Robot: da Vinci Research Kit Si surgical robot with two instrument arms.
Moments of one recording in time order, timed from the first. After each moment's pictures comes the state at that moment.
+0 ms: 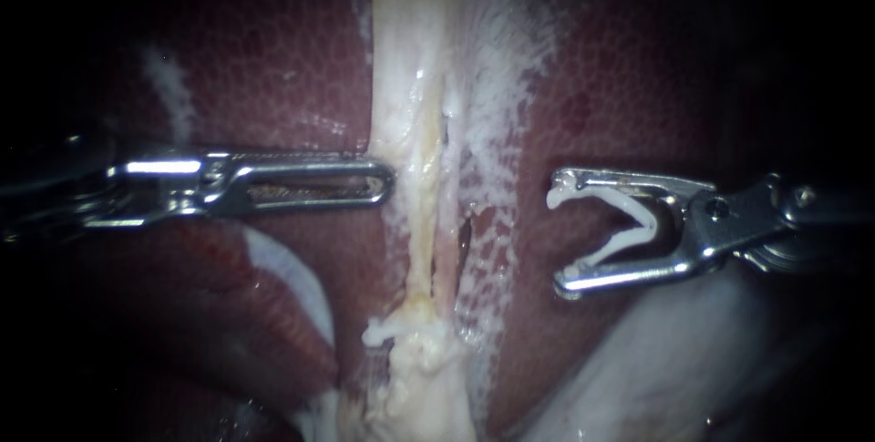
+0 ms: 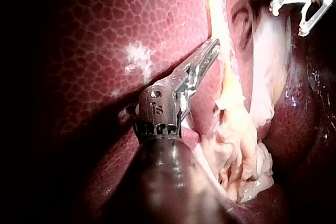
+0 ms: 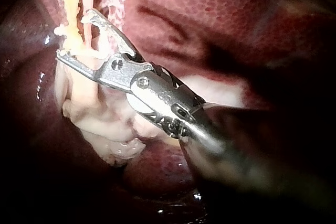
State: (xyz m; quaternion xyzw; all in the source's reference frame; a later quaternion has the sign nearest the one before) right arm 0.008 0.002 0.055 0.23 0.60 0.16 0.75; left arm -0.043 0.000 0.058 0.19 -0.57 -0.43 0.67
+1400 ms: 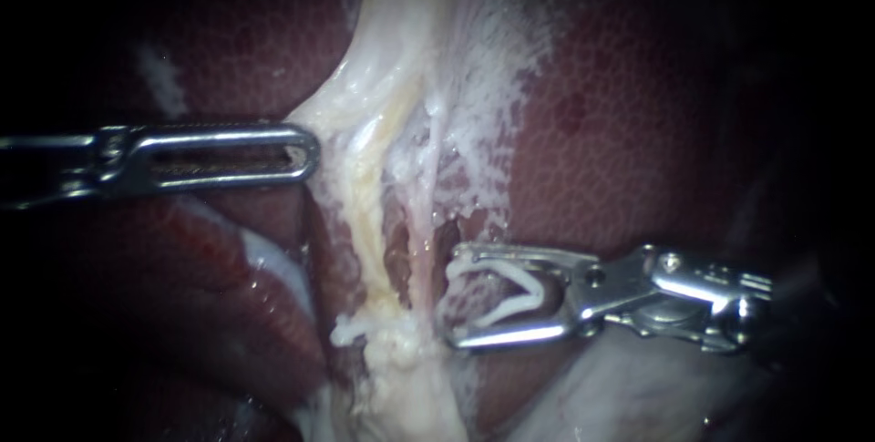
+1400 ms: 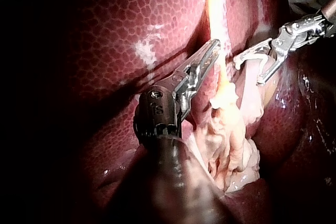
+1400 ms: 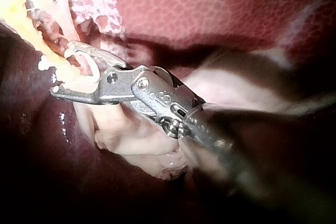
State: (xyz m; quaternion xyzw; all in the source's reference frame) right arm 0.018 -0.006 0.063 0.33 0.57 0.22 0.72; left arm -0.038 0.002 0.048 0.18 -0.58 -0.45 0.65
